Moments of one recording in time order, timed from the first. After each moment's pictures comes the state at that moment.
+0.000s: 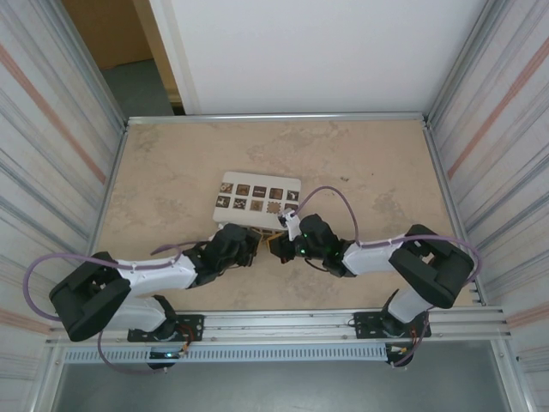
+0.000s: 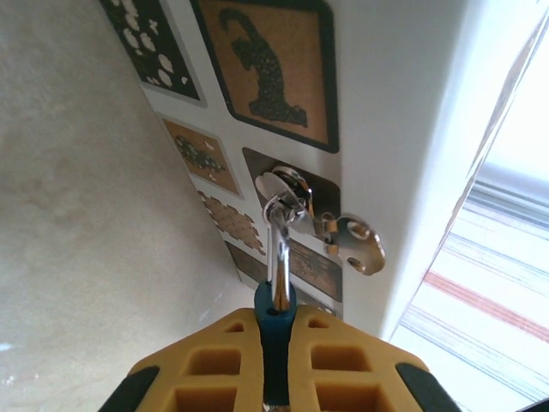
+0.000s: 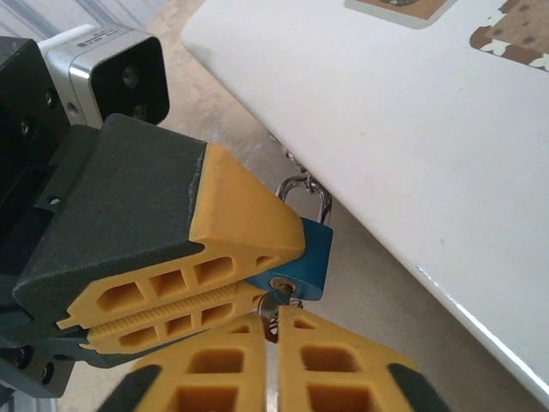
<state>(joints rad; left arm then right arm) -0.90 1.29 0.40 0.28 -0.13 -1.85 0.88 1.53 0.48 0.57 -0.23 0.47</state>
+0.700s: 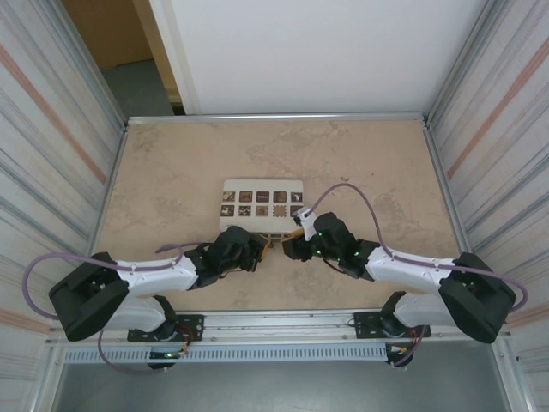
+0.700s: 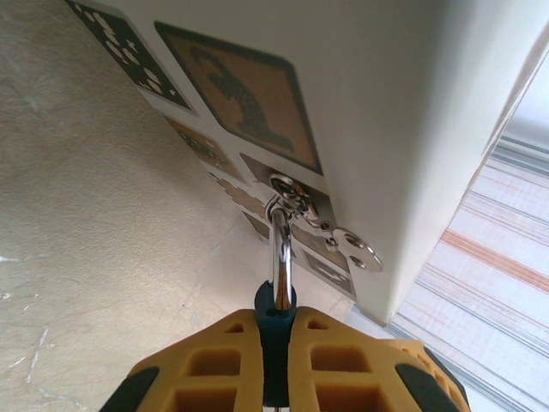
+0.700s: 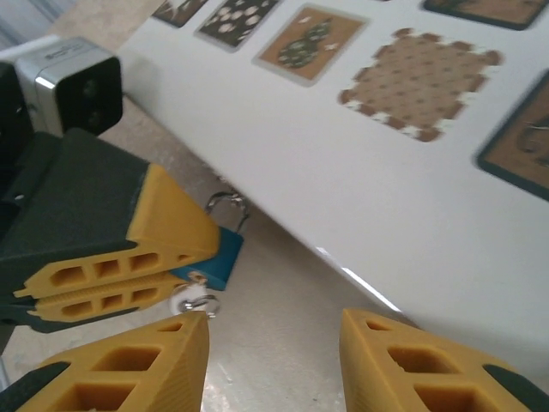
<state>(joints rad) -0.93 1.29 0.42 0.26 -0.06 -1.86 0.87 1.24 0.48 0.18 -0.11 0.34</state>
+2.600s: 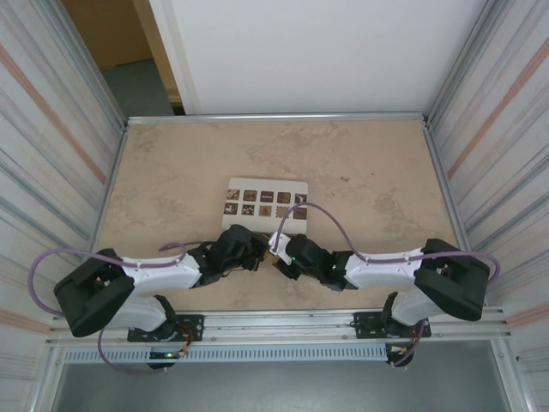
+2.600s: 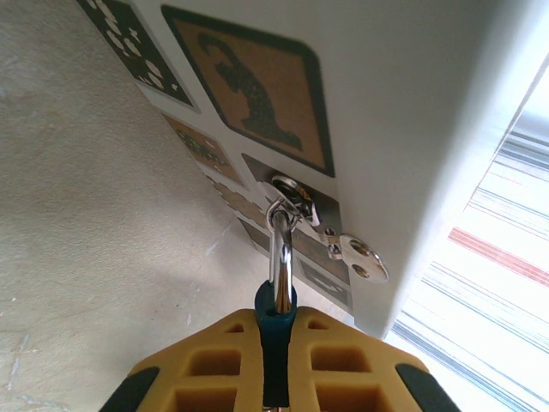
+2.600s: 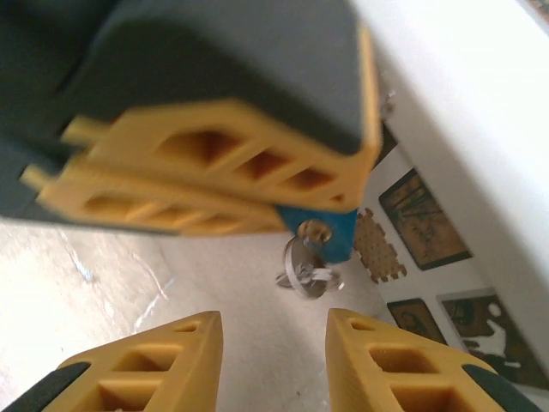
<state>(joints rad) -0.93 1.33 0.44 0.28 -0.04 -1.86 1.13 1.41 0.51 0.16 0.24 -0.08</state>
